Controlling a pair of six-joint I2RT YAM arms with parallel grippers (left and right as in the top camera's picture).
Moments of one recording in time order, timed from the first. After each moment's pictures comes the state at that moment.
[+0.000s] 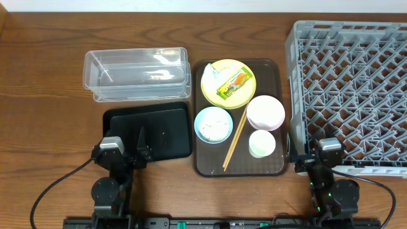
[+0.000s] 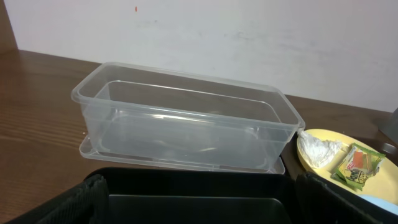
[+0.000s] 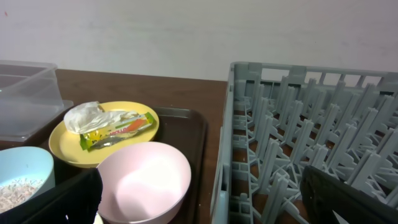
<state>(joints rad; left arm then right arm) -0.02 0.01 0.02 -0.12 -0.02 -0.20 0.10 0.03 0.01 -0.07 -0.06 0.00</state>
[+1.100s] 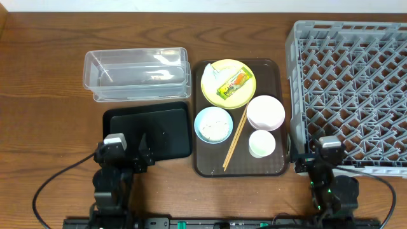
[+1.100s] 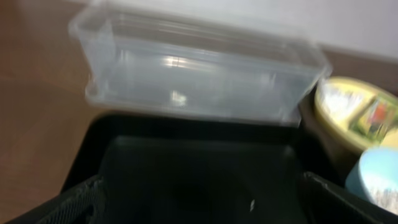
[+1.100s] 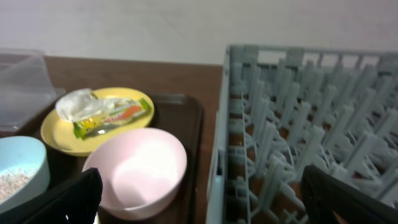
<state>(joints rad) -0.02 0.17 0.12 -0.31 -0.03 -0.21 0.10 0.10 0.05 -0.12 -0.02 0.02</state>
